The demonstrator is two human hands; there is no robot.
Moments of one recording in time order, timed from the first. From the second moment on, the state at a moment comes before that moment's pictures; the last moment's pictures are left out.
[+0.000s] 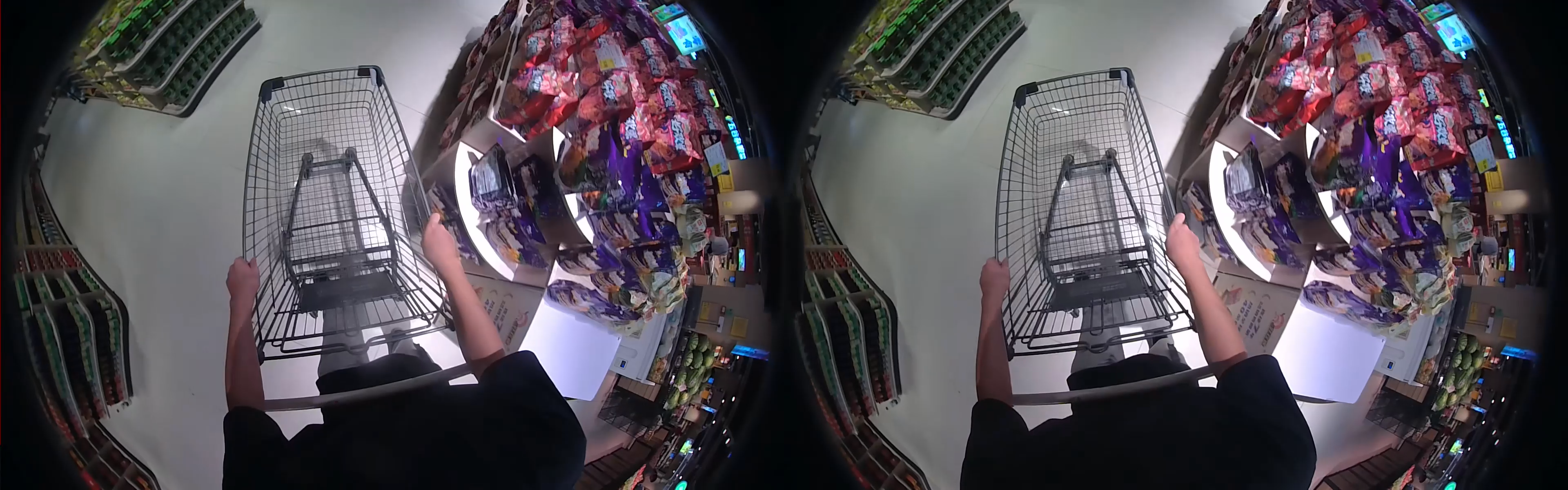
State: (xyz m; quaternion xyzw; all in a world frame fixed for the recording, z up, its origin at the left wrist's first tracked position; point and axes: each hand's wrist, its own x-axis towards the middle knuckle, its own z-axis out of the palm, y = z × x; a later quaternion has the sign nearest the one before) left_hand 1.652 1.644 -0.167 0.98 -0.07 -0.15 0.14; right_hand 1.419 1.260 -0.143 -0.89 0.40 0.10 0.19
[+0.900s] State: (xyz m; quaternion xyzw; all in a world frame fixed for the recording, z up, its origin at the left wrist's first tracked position) left_hand 1.981 1.389 -0.155 0.95 -0.21 -0.20 0.11; right_hand 1.646 1.068 -0.155 -0.82 0.50 0.02 0.27
